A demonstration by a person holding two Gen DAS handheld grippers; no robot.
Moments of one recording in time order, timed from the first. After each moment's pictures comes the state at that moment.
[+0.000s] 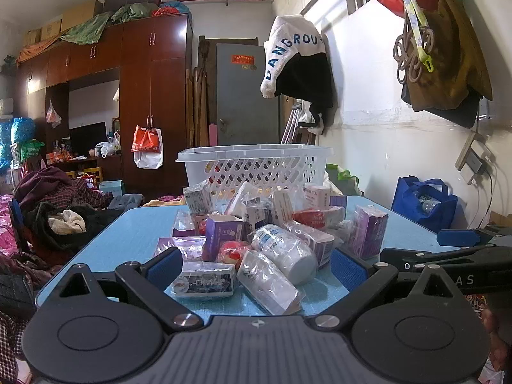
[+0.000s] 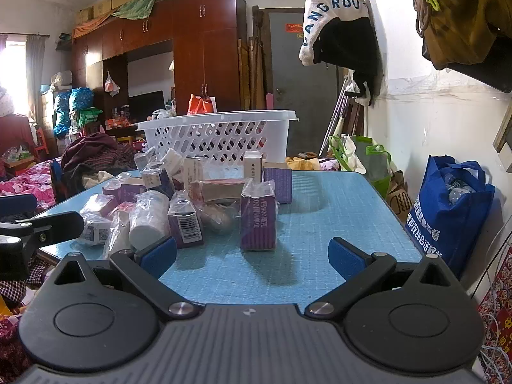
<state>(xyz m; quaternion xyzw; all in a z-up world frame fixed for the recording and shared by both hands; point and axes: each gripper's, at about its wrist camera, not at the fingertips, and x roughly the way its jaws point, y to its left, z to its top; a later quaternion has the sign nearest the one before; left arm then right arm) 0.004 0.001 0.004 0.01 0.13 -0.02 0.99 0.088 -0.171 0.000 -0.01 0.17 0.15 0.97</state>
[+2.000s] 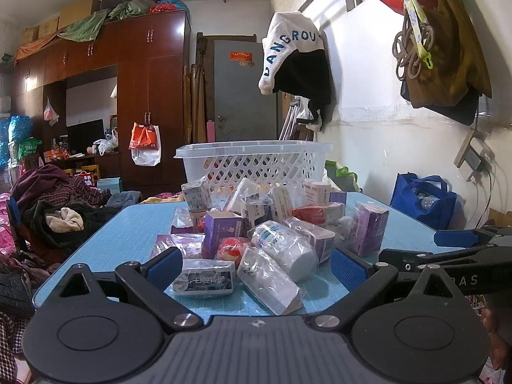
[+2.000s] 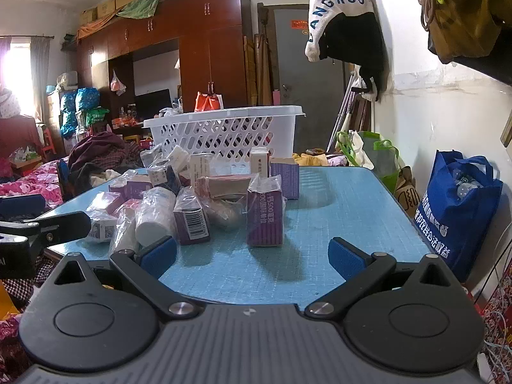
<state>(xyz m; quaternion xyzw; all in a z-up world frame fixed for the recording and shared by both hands) 0.005 0.005 0.004 0.01 0.14 -0.02 0.99 0.090 -0.172 -0.003 0.00 0.18 0.17 0.97</state>
